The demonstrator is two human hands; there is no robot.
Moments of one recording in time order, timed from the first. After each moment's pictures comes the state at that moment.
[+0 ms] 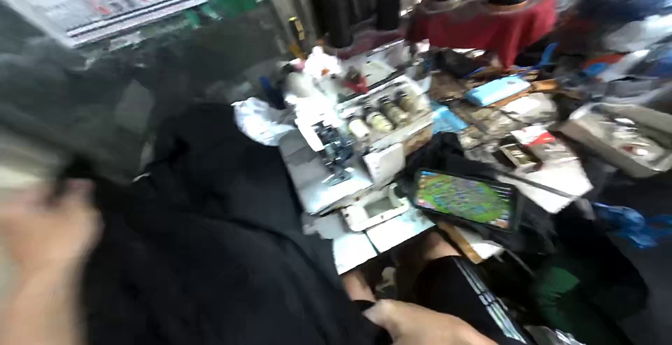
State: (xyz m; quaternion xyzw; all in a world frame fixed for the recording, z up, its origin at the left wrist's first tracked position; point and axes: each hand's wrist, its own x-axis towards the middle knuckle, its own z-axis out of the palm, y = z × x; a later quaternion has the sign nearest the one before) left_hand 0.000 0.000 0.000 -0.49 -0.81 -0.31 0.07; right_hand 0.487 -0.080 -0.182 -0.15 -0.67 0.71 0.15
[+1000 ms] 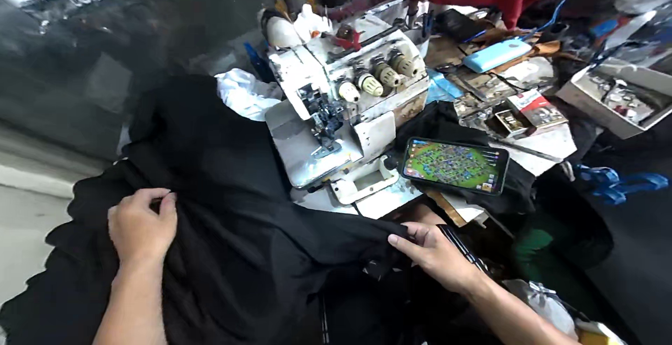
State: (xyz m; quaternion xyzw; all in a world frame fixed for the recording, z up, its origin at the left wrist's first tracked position) left_hand 0.018 0.002 -0.100 -0.58 -0.78 -0.21 0.09; right_hand 0.545 -0.064 -0.203 -0.39 -0.51 0.67 0.38
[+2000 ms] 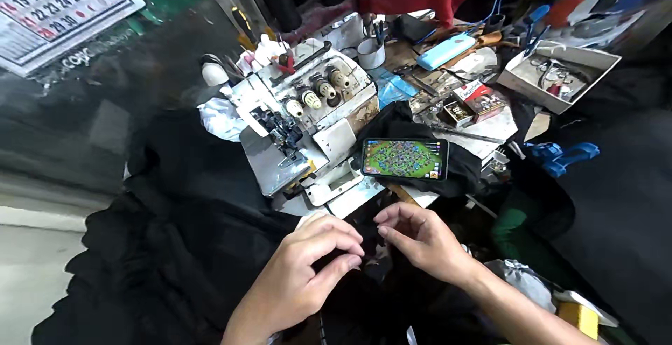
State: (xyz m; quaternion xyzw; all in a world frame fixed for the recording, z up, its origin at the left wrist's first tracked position) left_hand 0.327 -0.074 -0.058 -0.87 -0.33 -0.25 -0.28; right_hand 0.582 -0.081 -0.157 -0.38 -0.60 0.53 0.47
